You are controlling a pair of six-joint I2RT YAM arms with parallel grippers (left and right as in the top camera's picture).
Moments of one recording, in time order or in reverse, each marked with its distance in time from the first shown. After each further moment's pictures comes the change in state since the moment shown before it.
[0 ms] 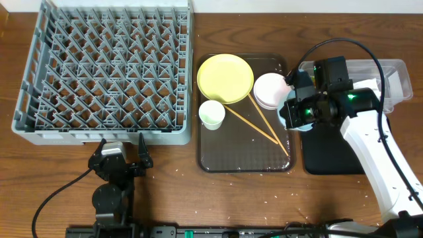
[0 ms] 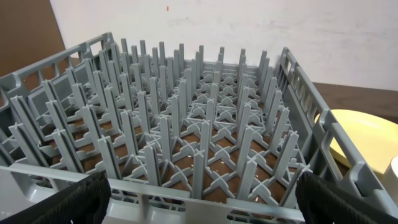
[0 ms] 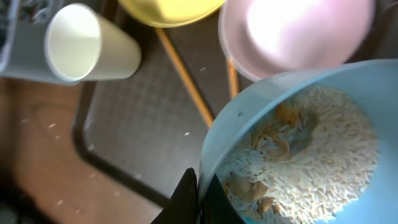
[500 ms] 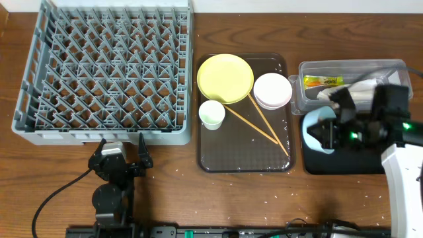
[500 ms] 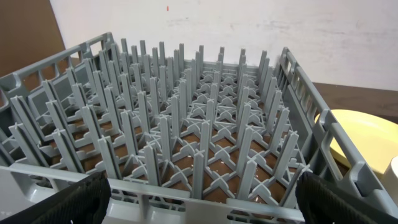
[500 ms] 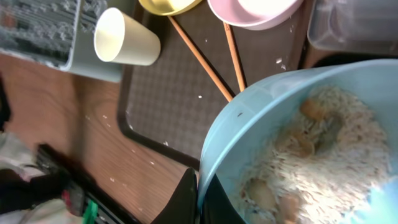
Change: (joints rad) left arm 0.000 0.000 0.000 0.000 0.000 0.000; right arm -0.401 -0.219 -0.179 -0.150 -0.303 -0.181
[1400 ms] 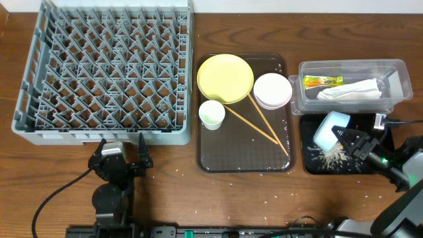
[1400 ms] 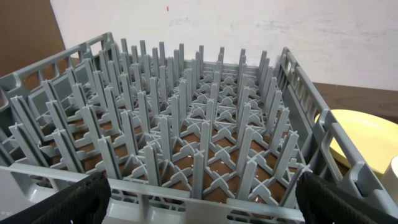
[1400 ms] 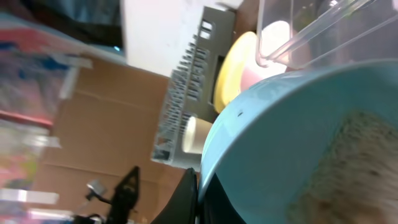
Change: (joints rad) left arm 0.000 0.000 0.000 0.000 0.000 0.000; right arm -0.508 0.323 -0.295 0.239 -0.750 -0.209
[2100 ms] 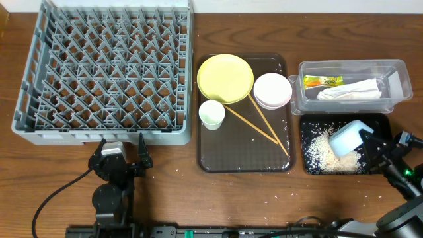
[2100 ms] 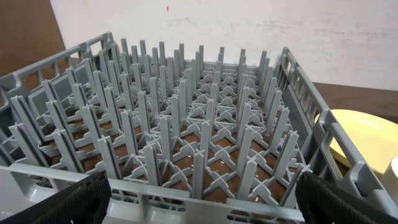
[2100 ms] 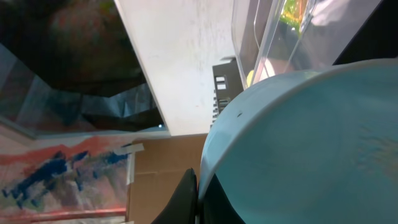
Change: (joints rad) left arm 0.000 0.000 0.000 0.000 0.000 0.000; right arm -0.237 0.010 0.000 -0.082 -0.068 0.321
